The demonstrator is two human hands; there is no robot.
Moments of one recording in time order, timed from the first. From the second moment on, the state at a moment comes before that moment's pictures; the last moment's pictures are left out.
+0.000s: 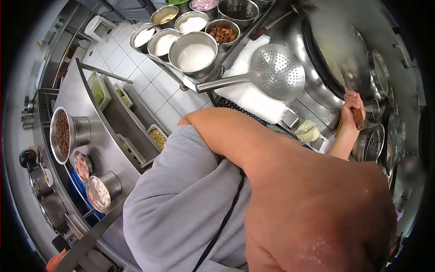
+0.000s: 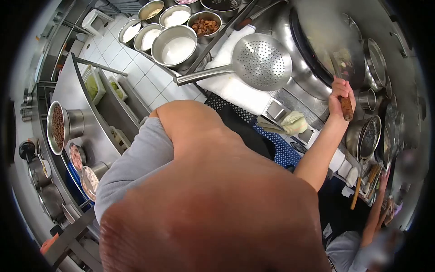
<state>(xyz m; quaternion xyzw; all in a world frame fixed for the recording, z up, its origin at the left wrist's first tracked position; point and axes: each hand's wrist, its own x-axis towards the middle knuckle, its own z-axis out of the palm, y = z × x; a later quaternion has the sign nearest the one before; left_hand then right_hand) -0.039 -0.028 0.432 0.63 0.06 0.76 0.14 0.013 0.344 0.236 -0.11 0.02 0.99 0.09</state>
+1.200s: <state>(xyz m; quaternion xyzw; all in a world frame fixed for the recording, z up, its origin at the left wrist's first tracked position) -0.101 -0.135 -0.092 0.29 0.84 0.05 0.45 0.081 0.264 0.318 -0.35 -0.67 0.62 0.22</state>
